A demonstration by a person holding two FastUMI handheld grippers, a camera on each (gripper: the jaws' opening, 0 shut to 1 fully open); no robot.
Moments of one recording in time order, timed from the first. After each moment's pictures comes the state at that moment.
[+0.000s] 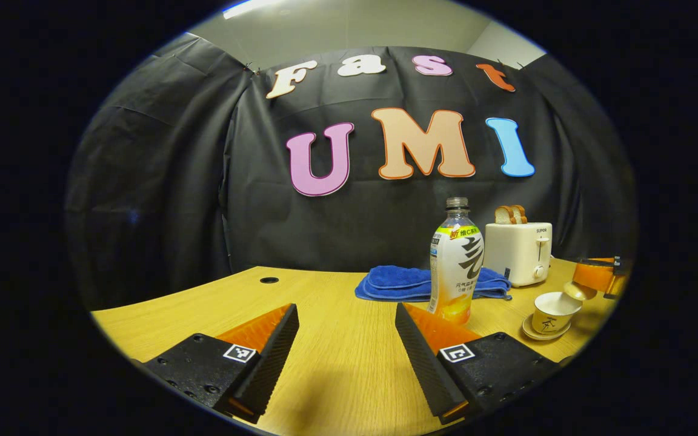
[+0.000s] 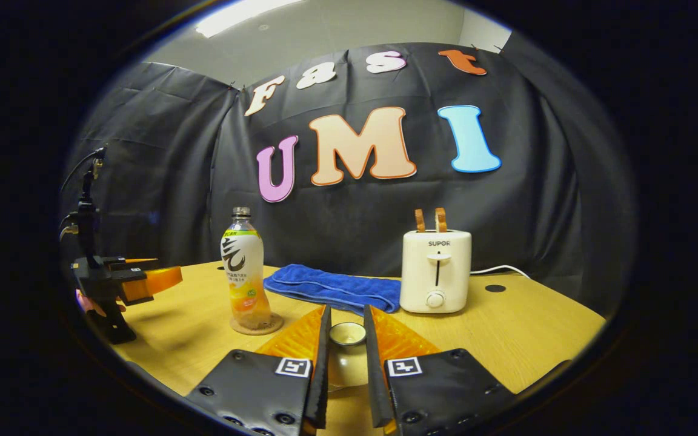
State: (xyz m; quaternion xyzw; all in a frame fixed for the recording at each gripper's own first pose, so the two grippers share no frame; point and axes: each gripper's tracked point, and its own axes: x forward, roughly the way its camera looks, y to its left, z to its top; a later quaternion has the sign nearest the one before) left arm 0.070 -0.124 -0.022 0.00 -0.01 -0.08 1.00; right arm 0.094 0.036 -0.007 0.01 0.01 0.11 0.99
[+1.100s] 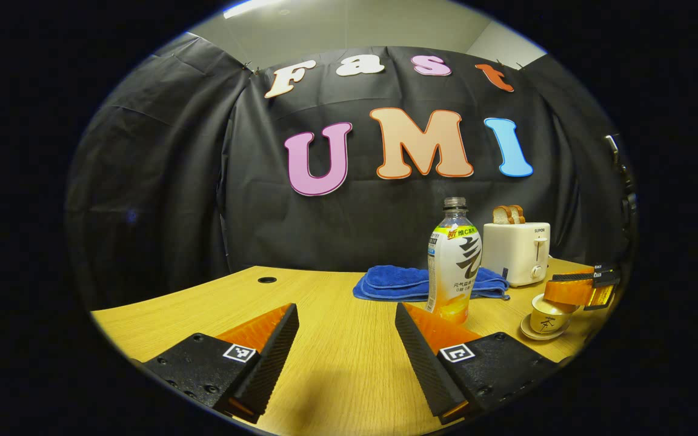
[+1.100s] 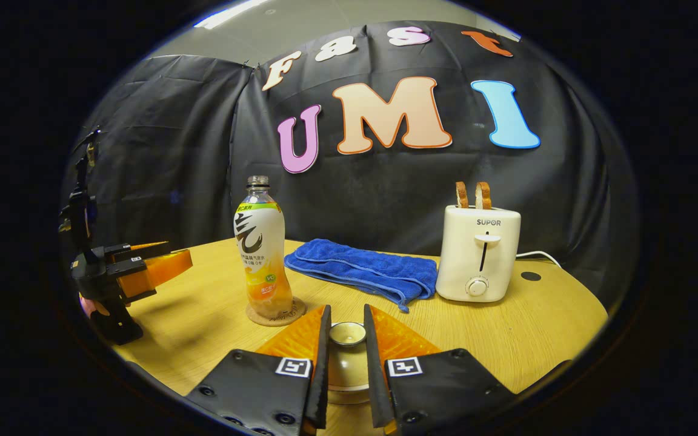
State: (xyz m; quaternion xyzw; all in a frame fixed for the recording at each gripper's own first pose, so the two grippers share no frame) left arm 0.071 -0.124 -0.023 0.00 -0.01 -0.08 1.00; right arm 0.114 0.067 -0.033 -0.01 0.09 0.15 0.98
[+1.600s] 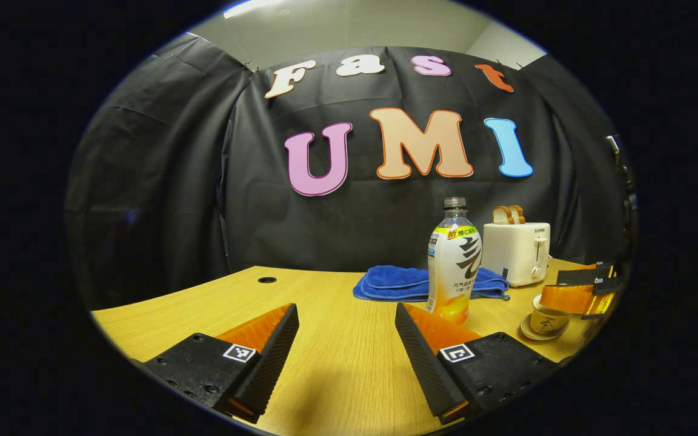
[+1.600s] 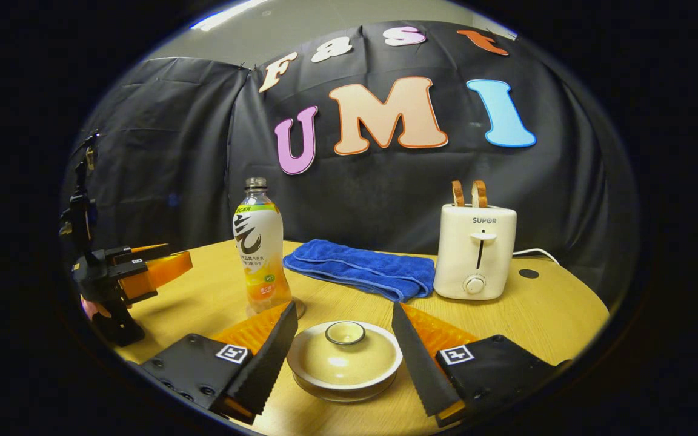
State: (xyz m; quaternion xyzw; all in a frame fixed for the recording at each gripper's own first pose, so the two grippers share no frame) left arm 0.072 -0.124 -0.023 0.00 -0.01 -0.08 1.00; right arm 0.109 0.063 -0.029 -0.01 0.08 0.15 0.99
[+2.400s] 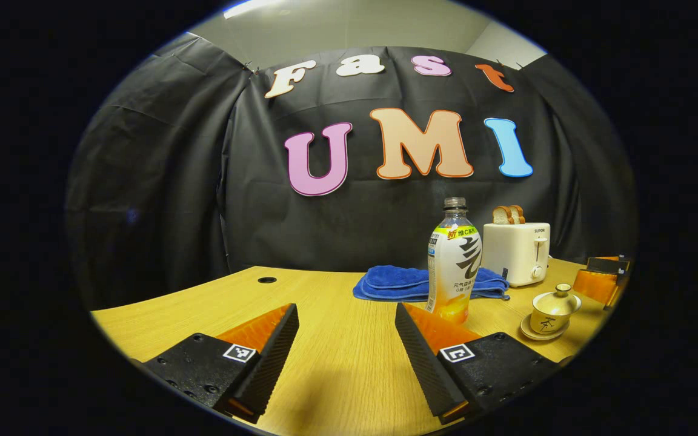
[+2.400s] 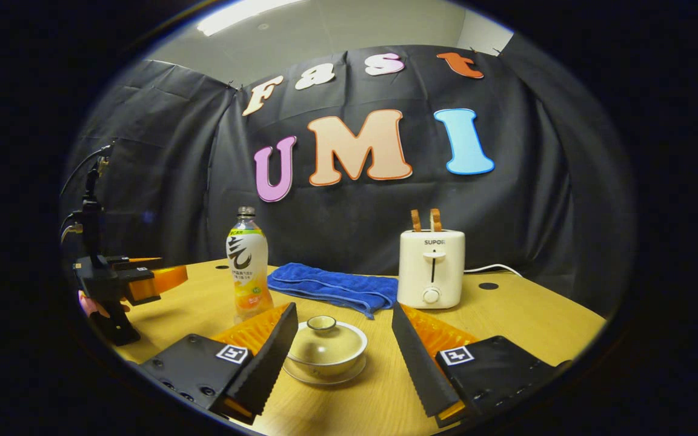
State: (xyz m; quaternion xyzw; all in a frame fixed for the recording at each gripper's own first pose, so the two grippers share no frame) left arm 0.072 -0.124 -0.023 0.00 -0.01 -0.08 1.00; right arm 0.068 0.020 -0.005 0.00 0.01 0.07 1.00
